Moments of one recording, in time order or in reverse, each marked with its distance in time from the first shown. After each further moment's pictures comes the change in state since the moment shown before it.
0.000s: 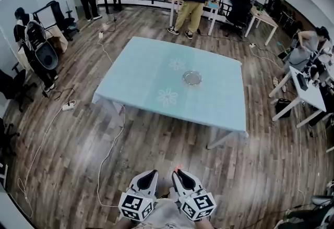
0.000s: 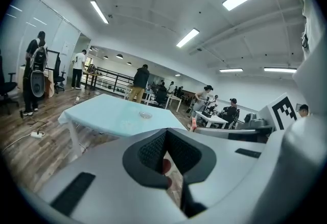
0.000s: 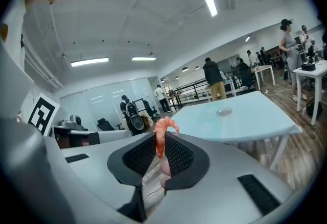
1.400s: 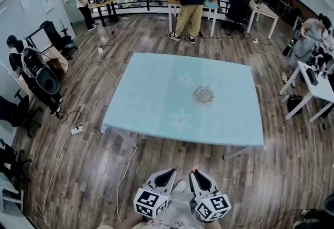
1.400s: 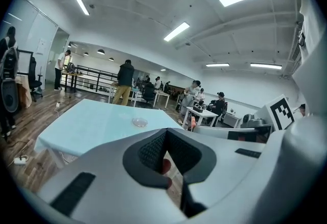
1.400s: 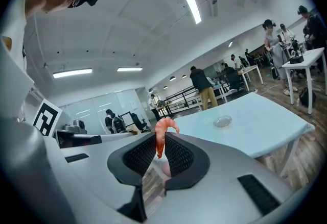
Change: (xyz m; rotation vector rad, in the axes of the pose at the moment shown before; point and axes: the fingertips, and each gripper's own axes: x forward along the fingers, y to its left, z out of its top) left arm 0.138 0.091 0.092 0.097 0.067 -0.187; right arm 0.139 -0.063 0.087 0.110 -0.125 -0.118
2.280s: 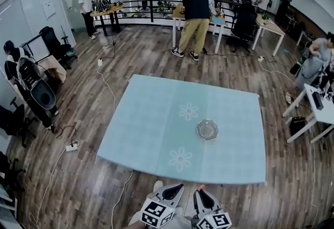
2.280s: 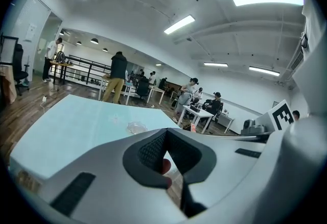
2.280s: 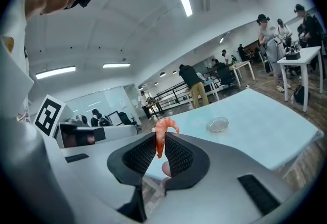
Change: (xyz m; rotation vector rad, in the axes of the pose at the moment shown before) left arm 0.160 0.095 0.043 -0.032 0.053 -0.104; right arm 0.140 -0.097 0.032 0.037 0.068 -0.089
